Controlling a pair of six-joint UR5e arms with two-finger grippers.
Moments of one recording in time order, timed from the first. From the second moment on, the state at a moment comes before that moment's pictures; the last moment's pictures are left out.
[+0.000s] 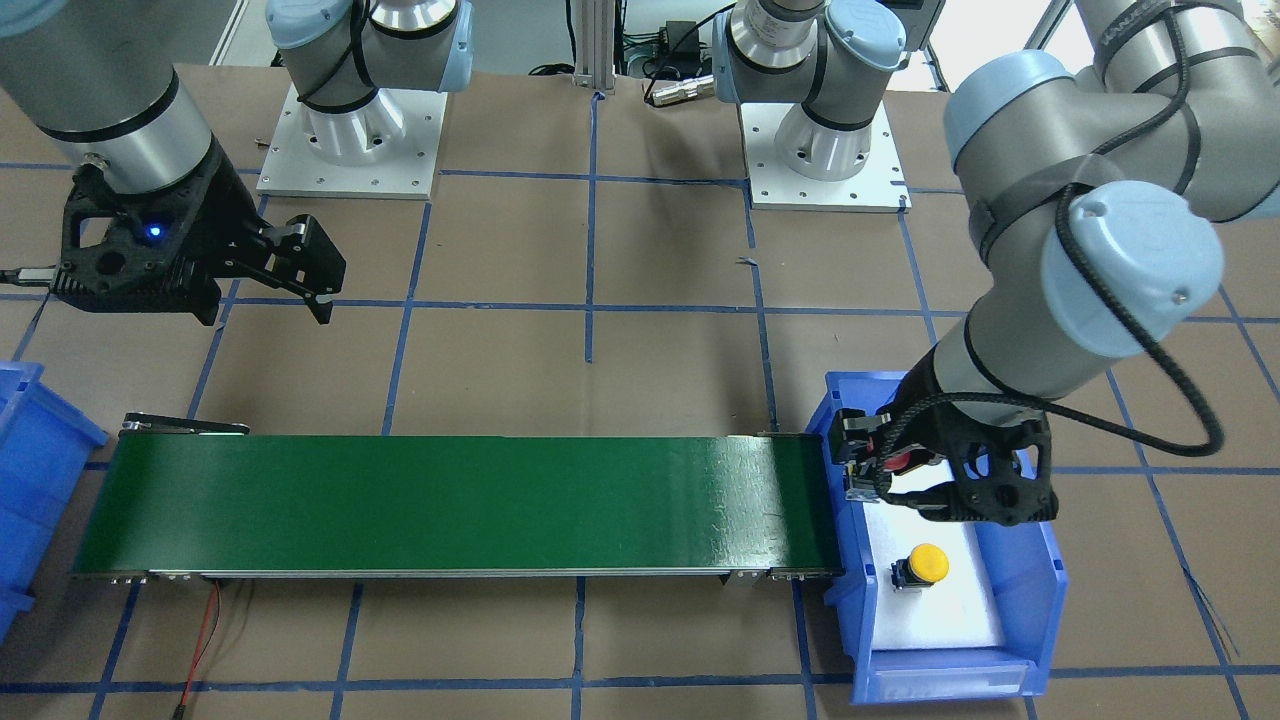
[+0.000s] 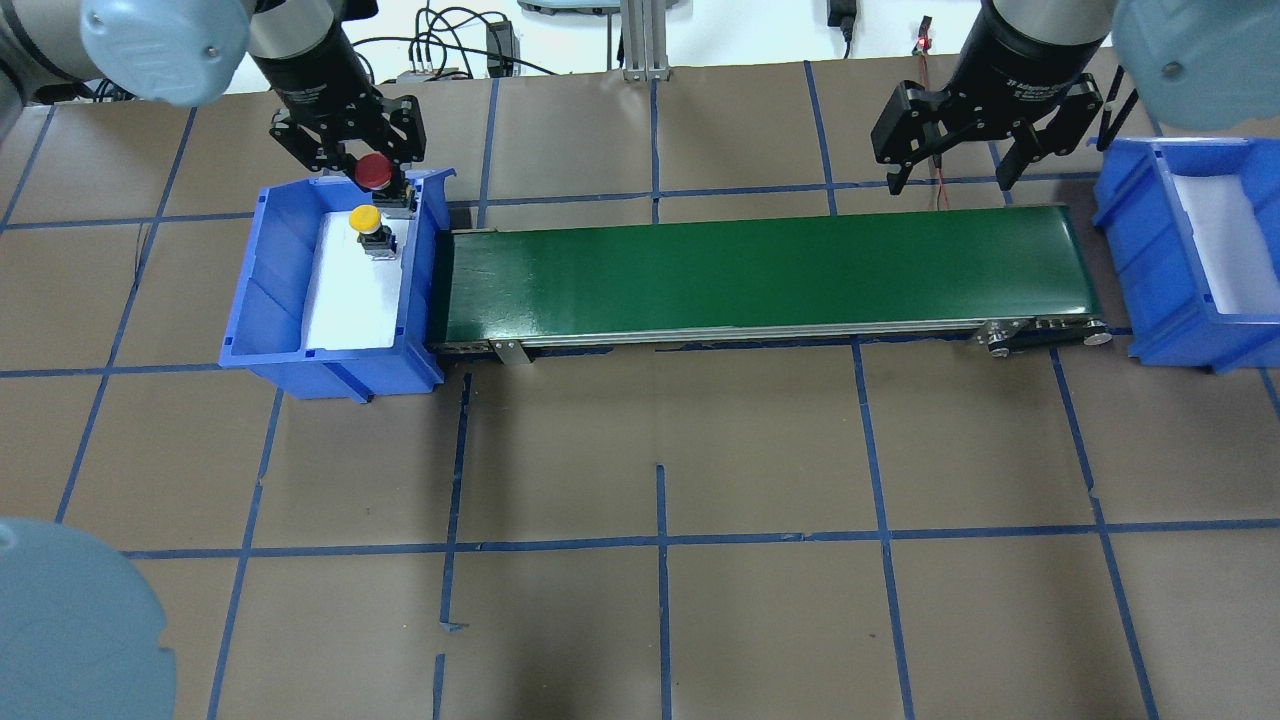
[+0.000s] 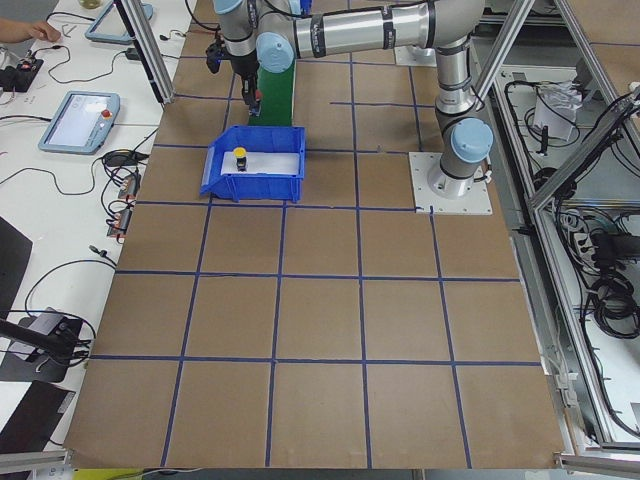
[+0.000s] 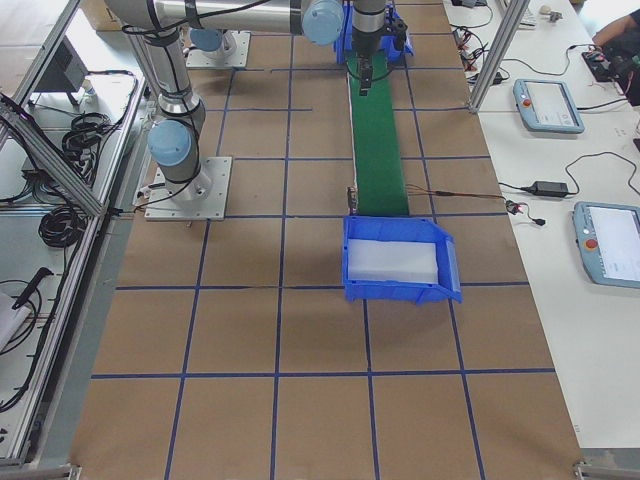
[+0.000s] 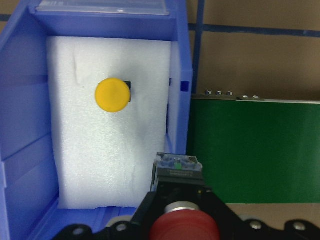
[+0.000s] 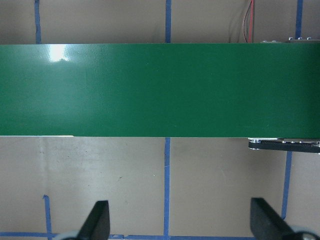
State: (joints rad) left arm -1.54 -1.96 -1.32 -1.48 1.54 0.02; right arm 1.53 -1.47 1.51 -1.63 -1.54 -0.06
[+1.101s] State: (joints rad) left arm -1.66 -2.10 -1.37 -1.35 1.54 -0.13; right arm 1.51 -1.48 1.51 -1.60 -1.54 -0.09
